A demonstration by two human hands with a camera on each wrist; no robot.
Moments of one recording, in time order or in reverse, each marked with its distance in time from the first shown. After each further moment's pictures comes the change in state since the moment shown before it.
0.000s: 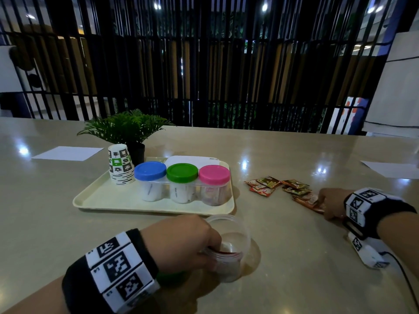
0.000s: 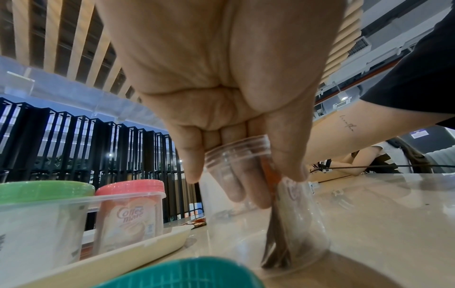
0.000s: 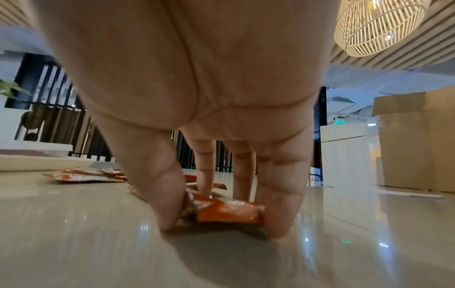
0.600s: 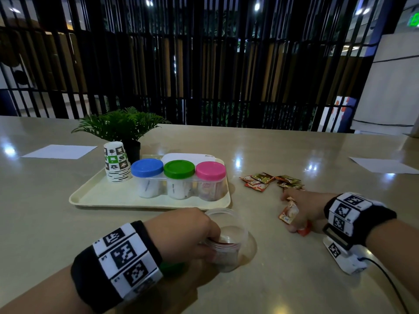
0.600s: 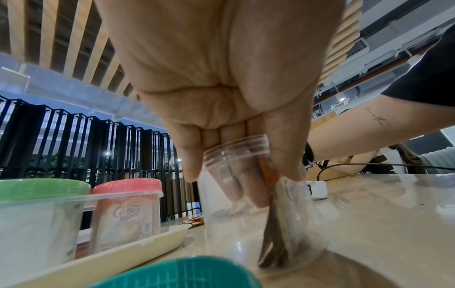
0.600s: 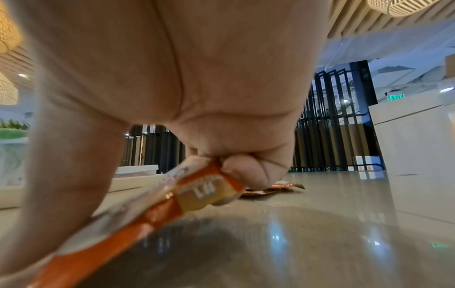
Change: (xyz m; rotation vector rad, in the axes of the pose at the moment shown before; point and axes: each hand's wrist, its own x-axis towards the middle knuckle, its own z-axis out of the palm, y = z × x) left_hand 0.000 0.001 0.002 0.024 0.008 -0.011; right_hand -0.030 -0.029 0.011 0.460 -0.205 -0.291
